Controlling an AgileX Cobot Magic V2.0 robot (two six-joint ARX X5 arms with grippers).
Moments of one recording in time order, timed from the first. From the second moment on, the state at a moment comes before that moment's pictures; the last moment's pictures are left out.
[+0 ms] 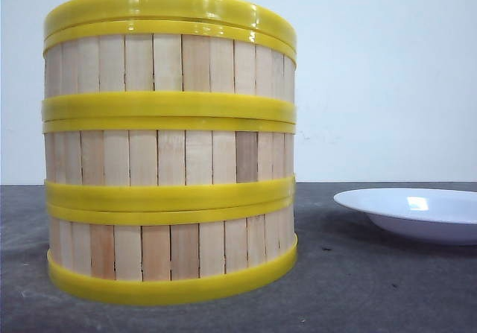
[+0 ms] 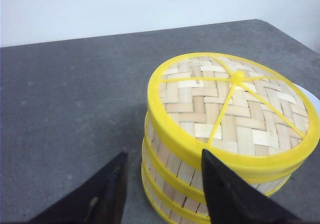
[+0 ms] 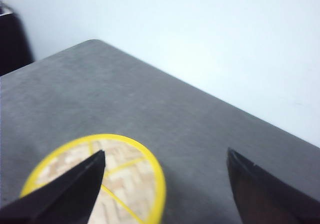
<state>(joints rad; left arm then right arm) -0.31 0.42 0.93 -0.83 0.16 -0.03 0.89 1.17 1.84 -0.99 0.29 0.06</state>
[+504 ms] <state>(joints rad) -0.31 0.20 0.82 -0.84 0.16 -0.05 0.89 0.73 1.24 -0.92 0.39 0.15</state>
